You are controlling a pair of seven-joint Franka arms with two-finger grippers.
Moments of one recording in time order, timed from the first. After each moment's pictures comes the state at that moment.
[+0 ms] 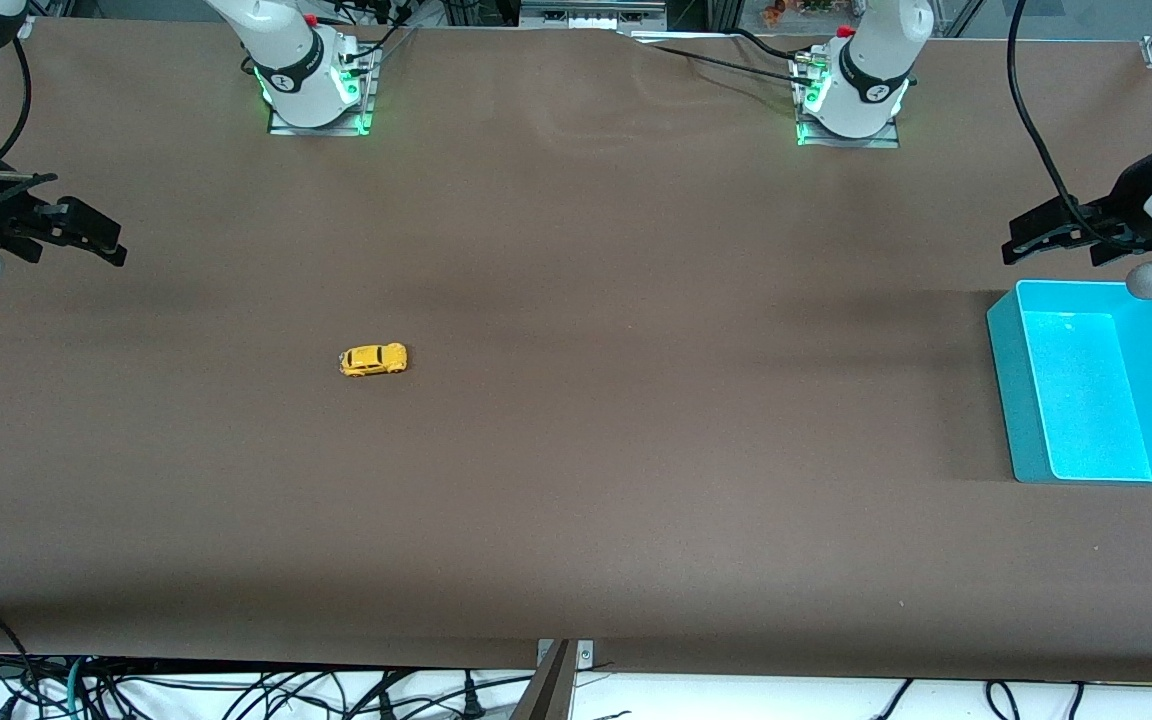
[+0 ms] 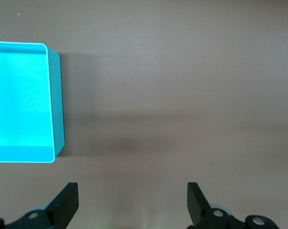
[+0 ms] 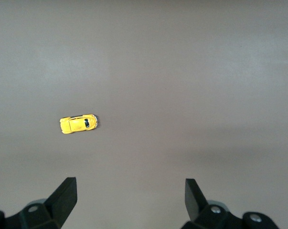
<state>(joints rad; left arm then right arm) 0.05 0.15 -0.10 -1.34 -0.05 1.39 -0.08 -0.05 -0.02 0.04 -1.70 -0.01 1.69 0.02</state>
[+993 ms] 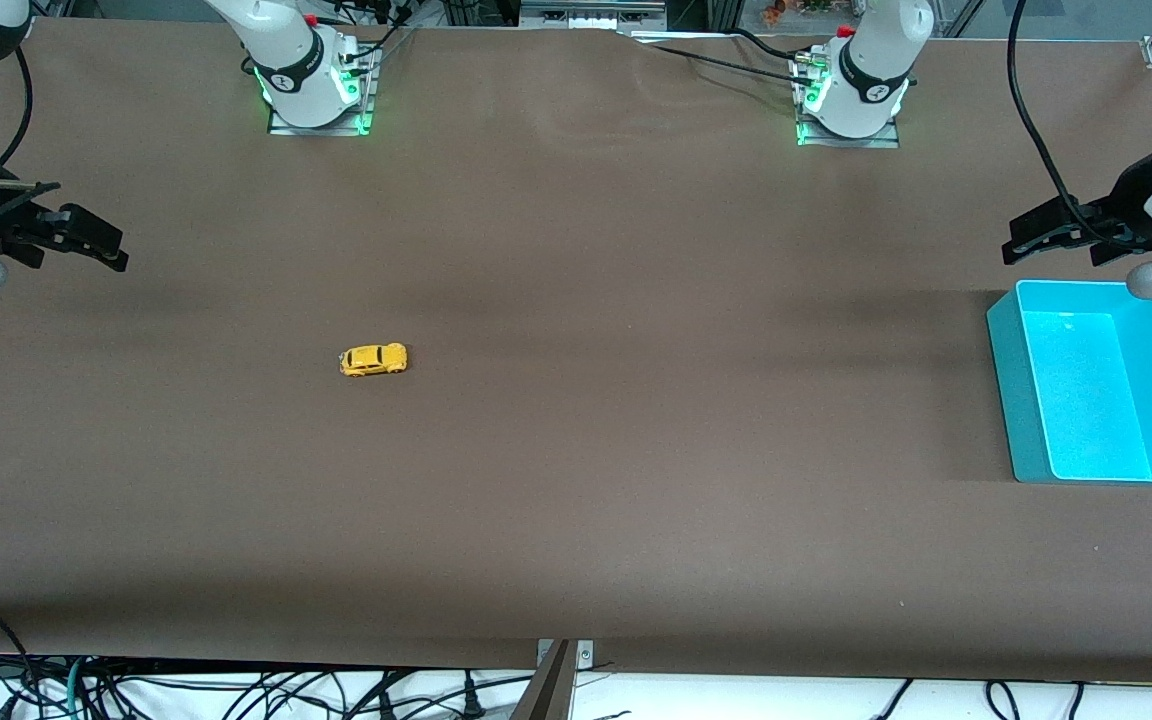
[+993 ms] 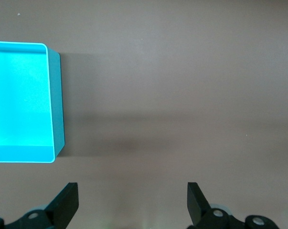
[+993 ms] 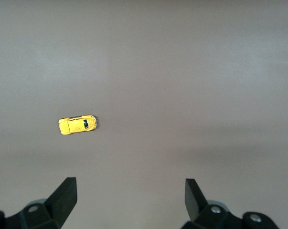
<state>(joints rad) 0.05 0.15 -0.10 -1.34 -0.05 1.39 -0.08 -0.05 0.01 0.04 -1.69 -0.01 1.69 0.02</state>
